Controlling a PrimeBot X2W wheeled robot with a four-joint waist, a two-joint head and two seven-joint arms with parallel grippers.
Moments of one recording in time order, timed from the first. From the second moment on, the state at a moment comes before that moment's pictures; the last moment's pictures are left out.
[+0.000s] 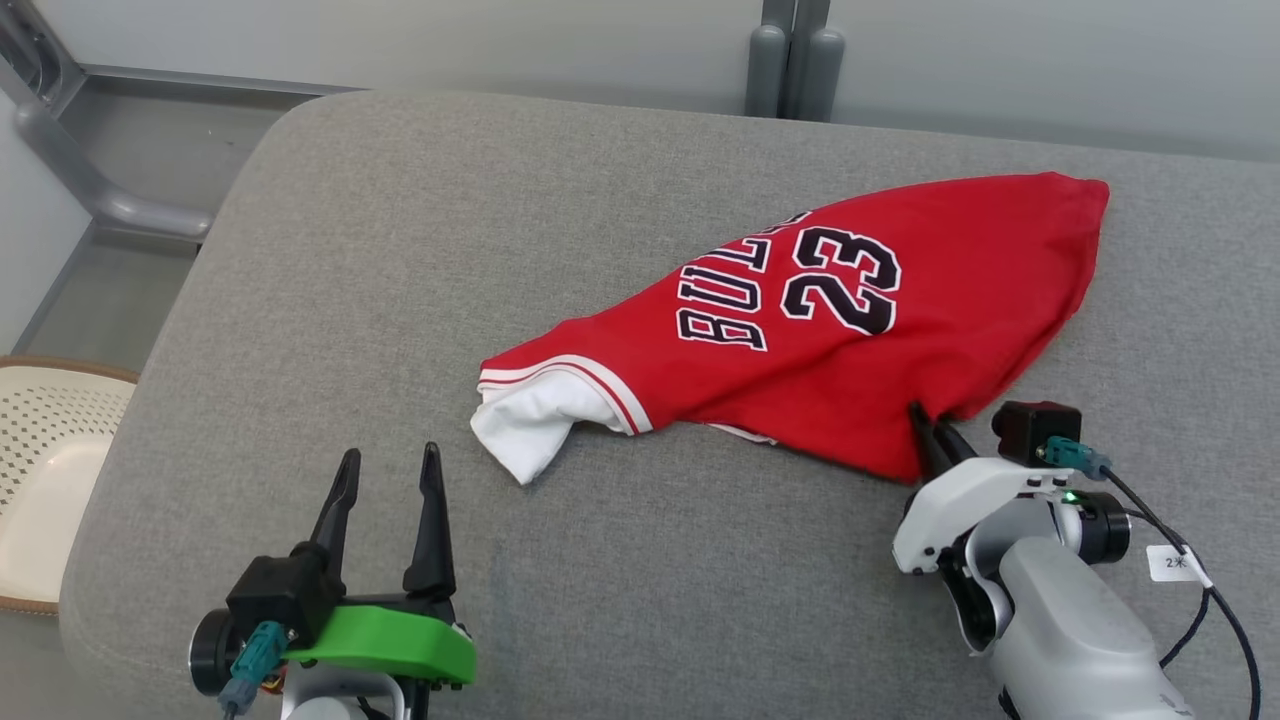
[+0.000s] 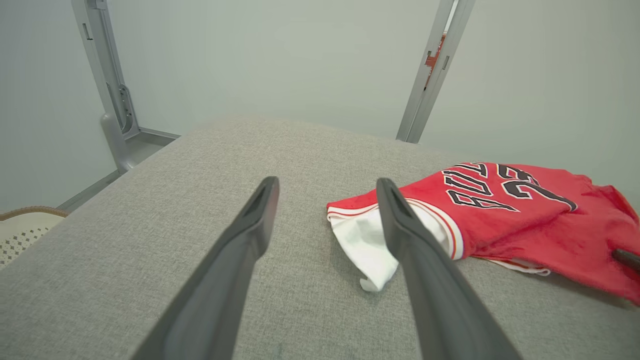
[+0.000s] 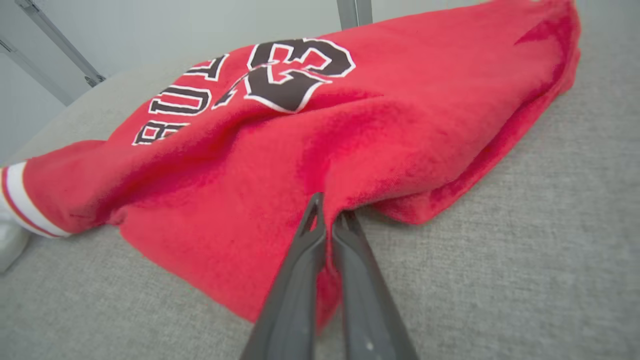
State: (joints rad) left arm -0.06 0.05 -0.17 0.19 -0.30 -0.01 -0.26; right arm -0.50 -0.05 0.13 0.93 0.31 0.13 -0.26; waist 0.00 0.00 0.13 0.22
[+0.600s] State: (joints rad) left arm -0.05 0.05 -0.16 0.17 -0.31 0.00 -0.26; right arm -0.25 -0.05 -0.10 0.57 0.10 0.13 -0.26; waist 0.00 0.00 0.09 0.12
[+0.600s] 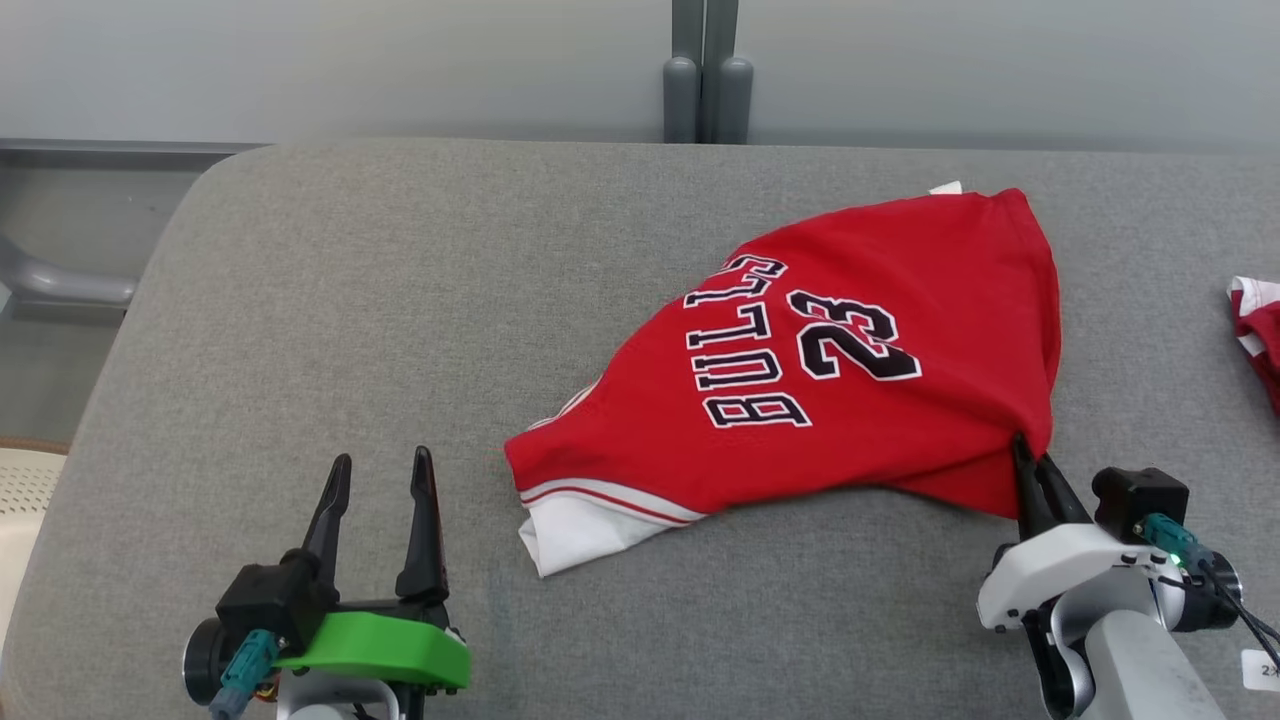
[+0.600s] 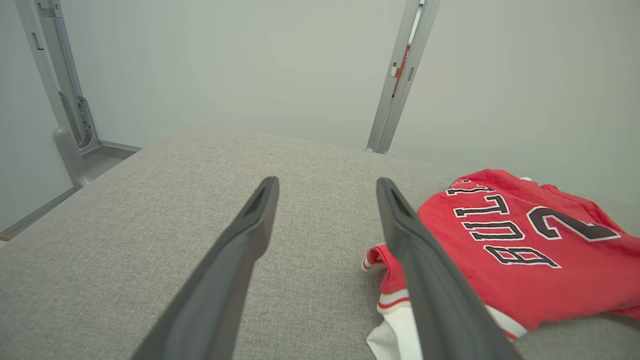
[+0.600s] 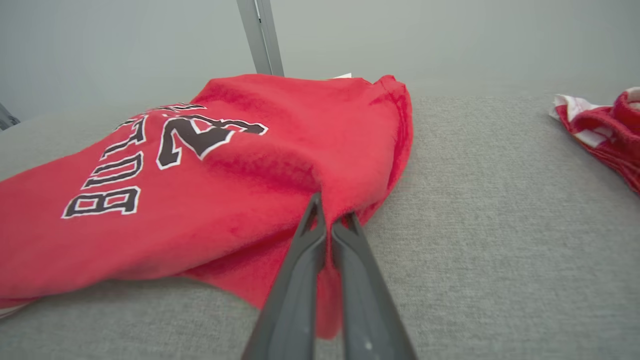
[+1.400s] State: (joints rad) left arm -0.07 0.05 -0.20 0.18 -0.33 0.00 -0.26; right arm -0.53 -0.05 0.13 0.75 0.10 0.13 -0.15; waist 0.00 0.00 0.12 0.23
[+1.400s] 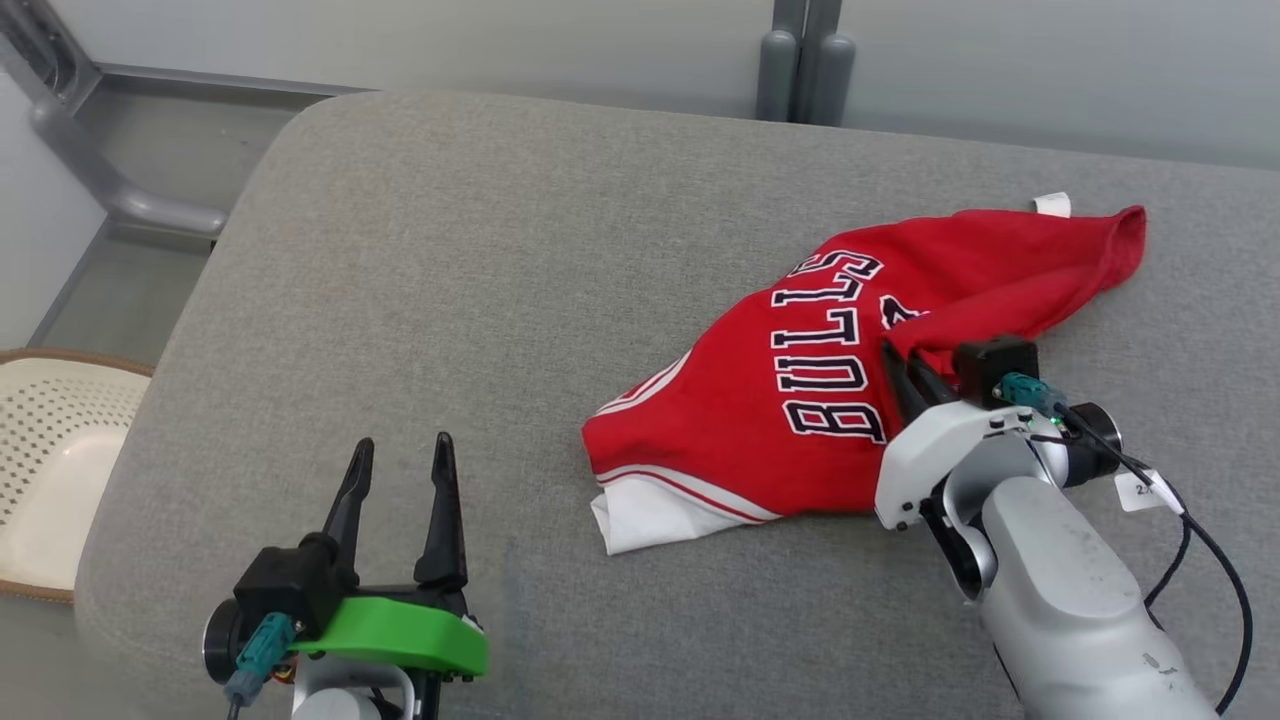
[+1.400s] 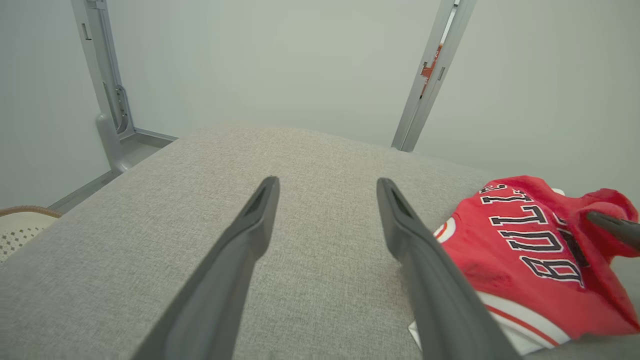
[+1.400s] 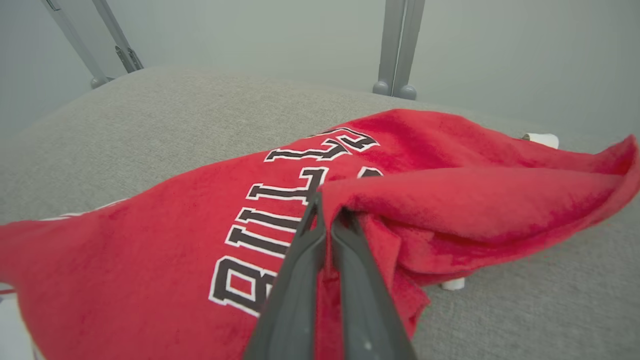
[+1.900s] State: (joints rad) left arm -0.07 0.05 -0.18 0.19 -0.33 0.00 -0.26; right arm -0.60 -0.05 0.39 0.84 0.33 0.13 -0.26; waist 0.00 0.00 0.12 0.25
